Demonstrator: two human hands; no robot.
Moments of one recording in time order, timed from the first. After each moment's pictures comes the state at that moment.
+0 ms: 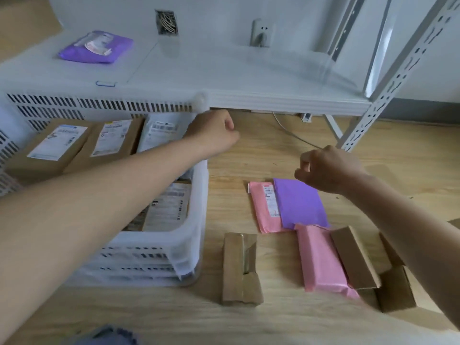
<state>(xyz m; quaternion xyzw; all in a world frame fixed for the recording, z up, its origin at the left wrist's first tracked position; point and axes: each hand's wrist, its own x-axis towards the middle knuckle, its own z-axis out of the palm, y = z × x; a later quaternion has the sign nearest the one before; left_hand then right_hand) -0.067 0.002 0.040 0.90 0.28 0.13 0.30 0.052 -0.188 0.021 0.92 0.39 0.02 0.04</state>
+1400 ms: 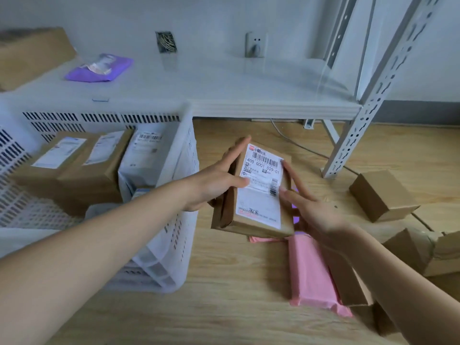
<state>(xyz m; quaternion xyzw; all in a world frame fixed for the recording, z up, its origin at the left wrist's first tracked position) -0.058 -0.078 0.004 0.75 0.16 -0.01 0.64 0.052 -0.253 -0.035 0.64 0.26 -0.42 -0.58</state>
